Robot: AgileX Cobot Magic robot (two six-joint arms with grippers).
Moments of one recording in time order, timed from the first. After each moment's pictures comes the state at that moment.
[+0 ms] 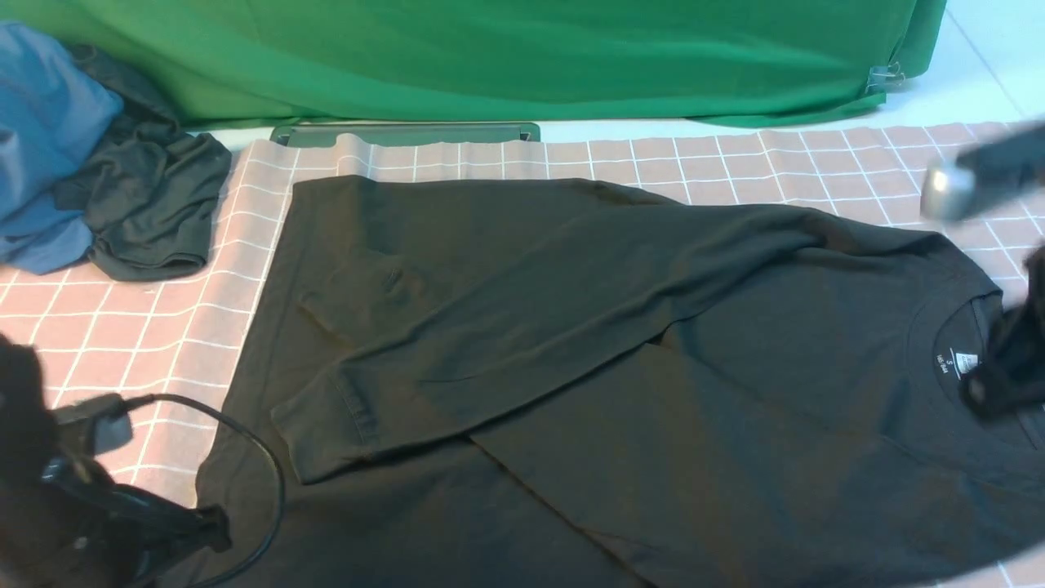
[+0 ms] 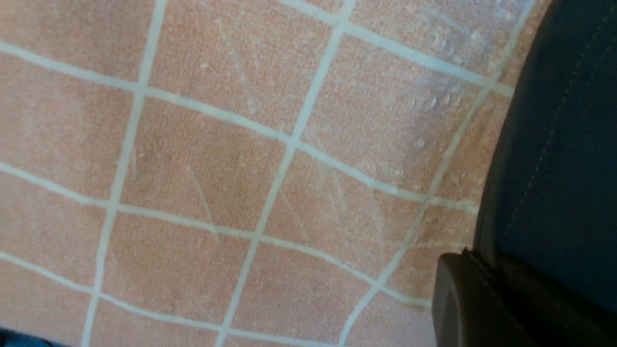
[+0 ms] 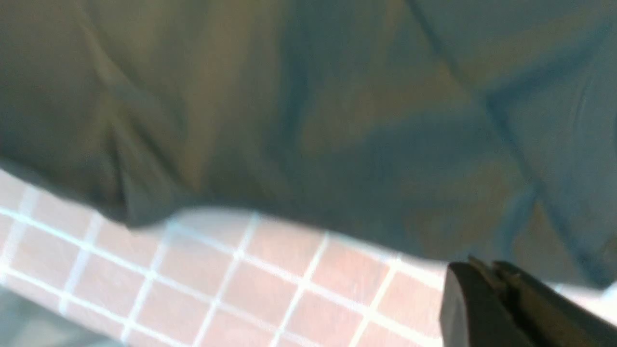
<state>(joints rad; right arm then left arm) 0.20 1.29 -1.02 0.12 1.19 -0.23 -0.06 1.23 -0.59 0.00 1.00 -0.43</state>
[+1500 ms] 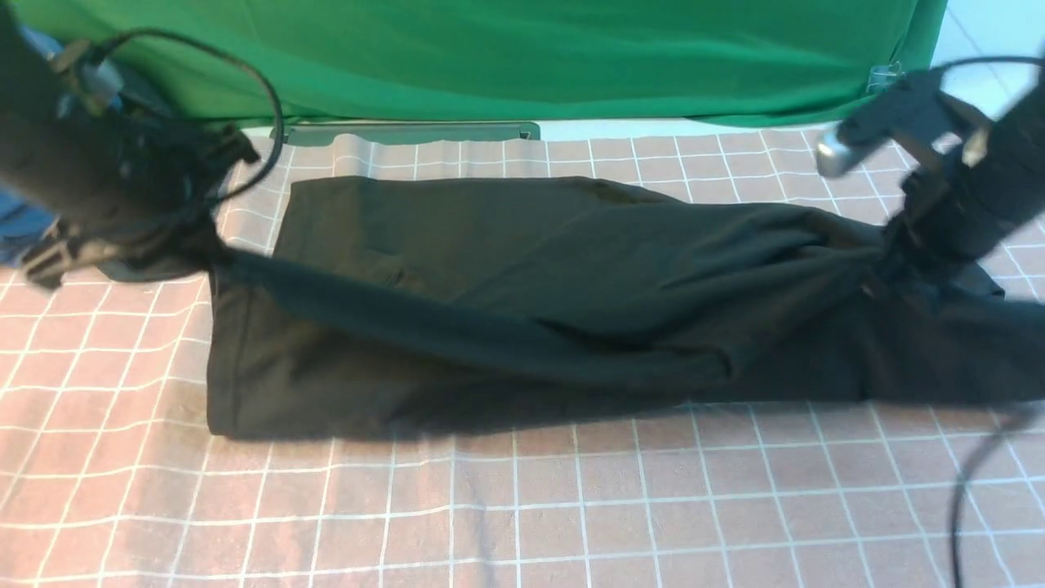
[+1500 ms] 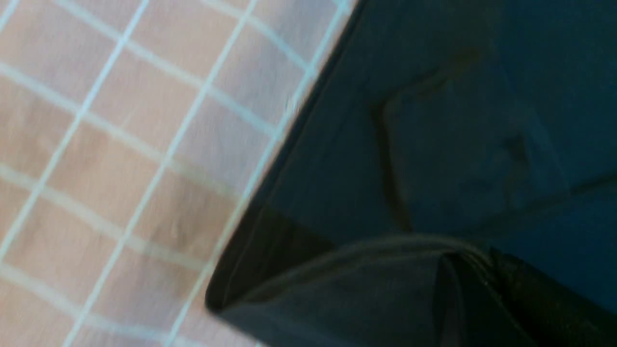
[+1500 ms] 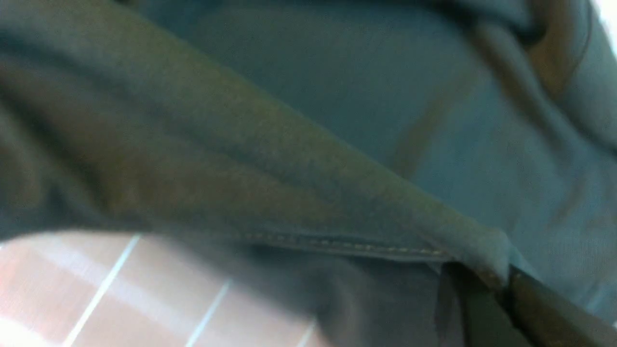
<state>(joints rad) 0.16 1.74 -1.30 -0.04 0.80 -0.39 0.00 1.59 -1.28 -0.09 0.88 -0.53</state>
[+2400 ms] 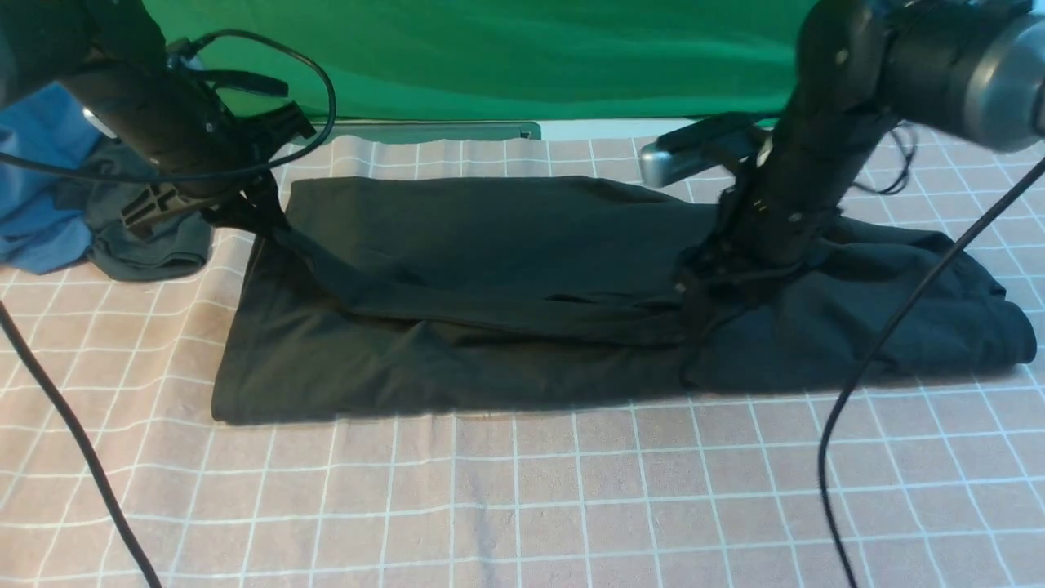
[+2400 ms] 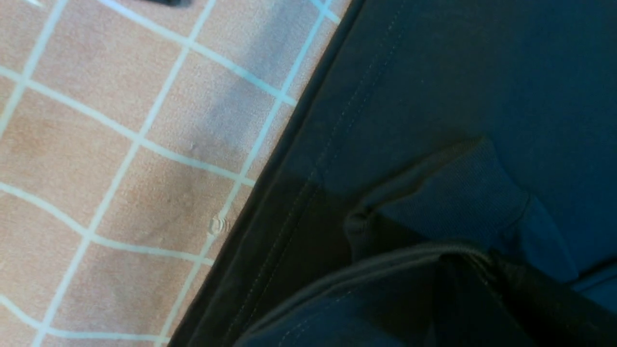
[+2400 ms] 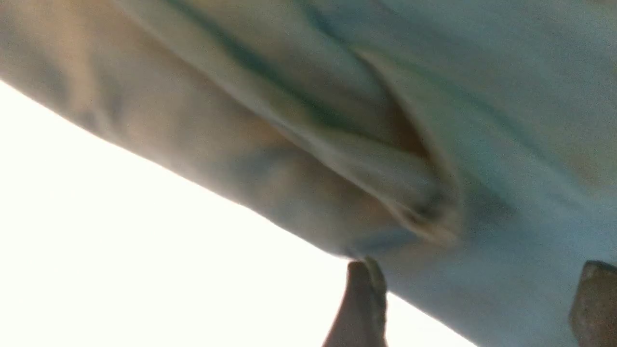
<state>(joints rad) 0.37 2.01 -1.61 0.16 1.06 -0.22 0.02 1.93 -1.59 -0.18 0.96 -0.43</state>
